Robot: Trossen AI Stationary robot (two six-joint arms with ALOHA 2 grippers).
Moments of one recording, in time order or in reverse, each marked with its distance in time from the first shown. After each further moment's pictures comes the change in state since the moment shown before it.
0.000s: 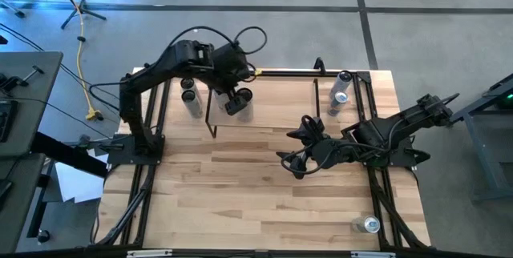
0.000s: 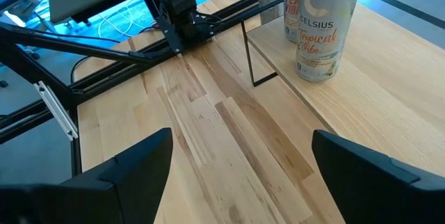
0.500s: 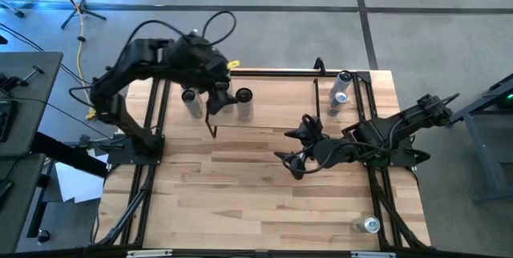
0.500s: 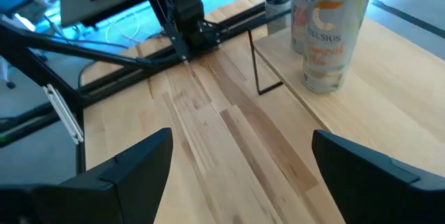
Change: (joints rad) left arm -0.075 -0.183 0.000 0.102 0.003 -0.088; right arm 0.000 0.000 0.000 0.050 0.006 -0.047
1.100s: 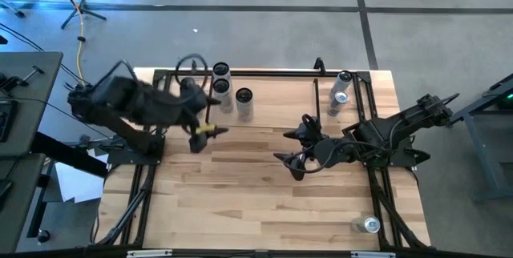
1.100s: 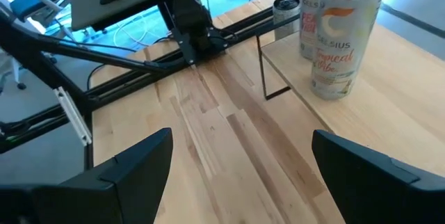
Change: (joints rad) left arm -0.462 -0.188 -0.245 0.200 -0.460 -0.099; right arm 0.000 0.000 0.000 0.027 -0.018 -0.022
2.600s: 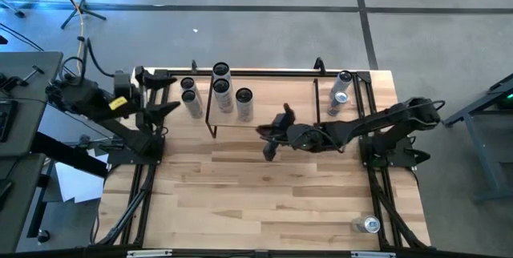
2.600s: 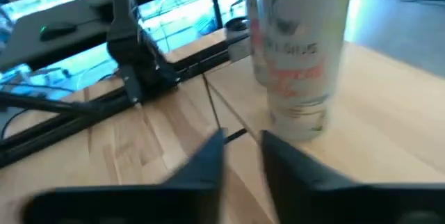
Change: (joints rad) left arm -0.153 -0.754 -0.877 0.866 -0.254 0.273; right arm -0.241 0.120 -0.381 0.714 -0.043 -0.206
